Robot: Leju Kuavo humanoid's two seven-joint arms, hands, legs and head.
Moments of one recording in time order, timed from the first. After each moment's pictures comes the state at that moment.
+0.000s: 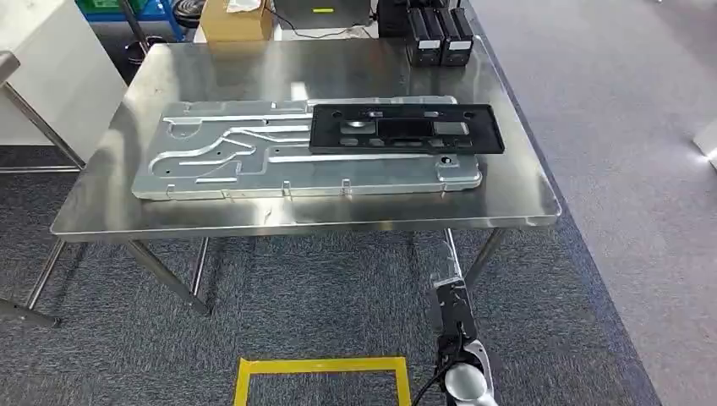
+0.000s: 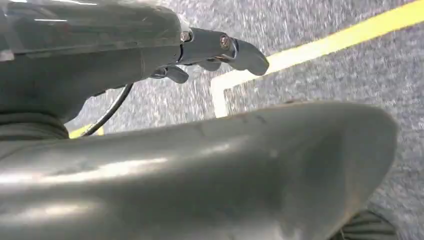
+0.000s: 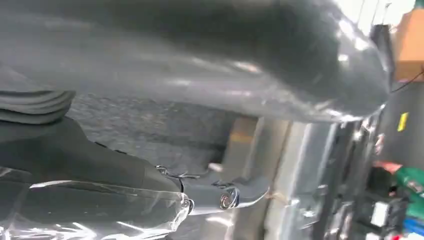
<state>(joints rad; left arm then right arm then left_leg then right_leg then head) -0.10 -0.19 1.06 -0.20 -1.23 0.32 0.01 -0.08 0.15 0.17 -1.15 0.30 -0.39 -0.44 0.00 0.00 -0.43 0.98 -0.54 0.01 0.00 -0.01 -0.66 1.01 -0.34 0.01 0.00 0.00</state>
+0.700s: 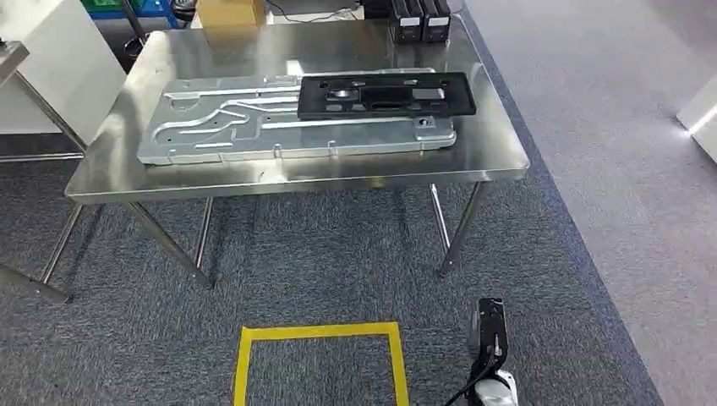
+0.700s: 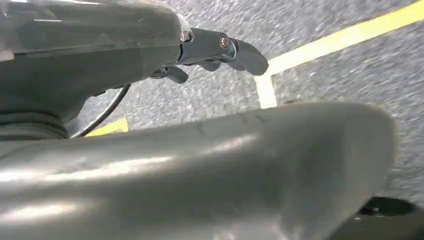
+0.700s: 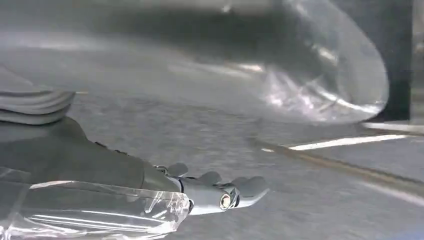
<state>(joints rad) -0.09 -0.18 1.06 -0.20 -1.23 0.32 0.03 -0.22 0.13 -0.15 -0.60 0.20 -0.38 -0.46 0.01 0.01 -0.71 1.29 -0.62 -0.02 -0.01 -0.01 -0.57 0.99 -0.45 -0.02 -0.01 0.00</state>
